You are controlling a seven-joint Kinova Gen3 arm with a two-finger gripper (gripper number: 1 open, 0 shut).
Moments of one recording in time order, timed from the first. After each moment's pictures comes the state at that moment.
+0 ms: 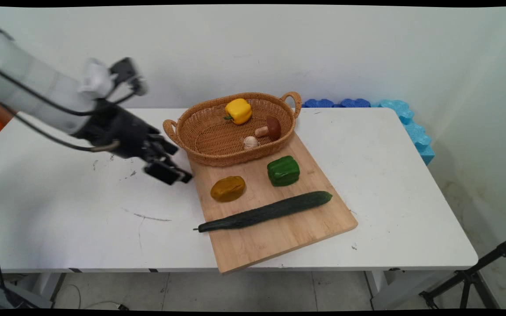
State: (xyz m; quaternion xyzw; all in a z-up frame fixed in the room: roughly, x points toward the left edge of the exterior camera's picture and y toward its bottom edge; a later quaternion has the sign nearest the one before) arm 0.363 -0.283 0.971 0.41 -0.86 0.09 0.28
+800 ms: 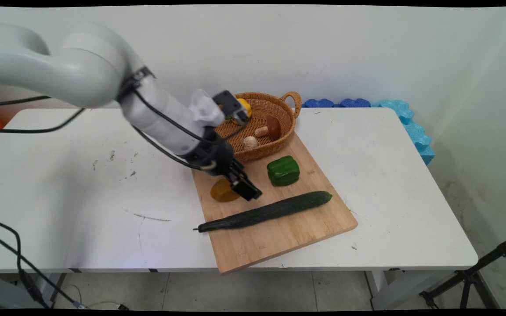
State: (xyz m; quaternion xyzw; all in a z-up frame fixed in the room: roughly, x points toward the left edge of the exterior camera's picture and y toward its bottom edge) arm 0.241 -0.358 0.902 0.41 -0.87 0.07 0.27
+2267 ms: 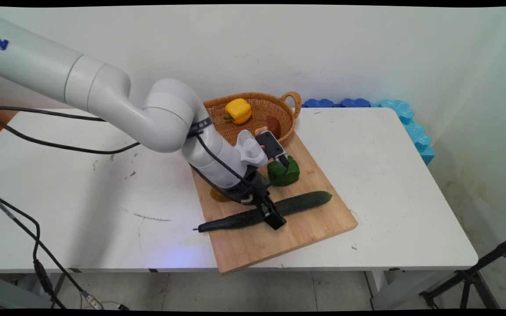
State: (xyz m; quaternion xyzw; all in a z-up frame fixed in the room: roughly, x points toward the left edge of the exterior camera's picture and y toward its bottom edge) arm 0.174 -0.374 0.826 0.37 -0.89 0.06 0.24
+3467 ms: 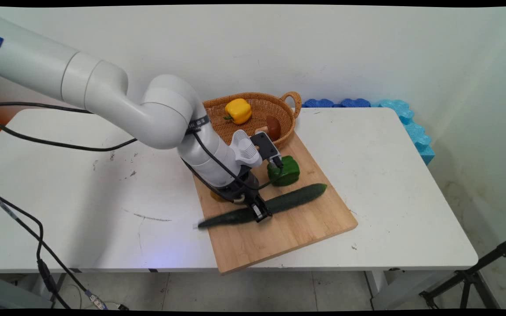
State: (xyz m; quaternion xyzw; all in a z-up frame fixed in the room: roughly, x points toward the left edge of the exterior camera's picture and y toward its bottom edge) arm 0.184 -0.371 0.829 0.38 -0.90 0.07 0.21
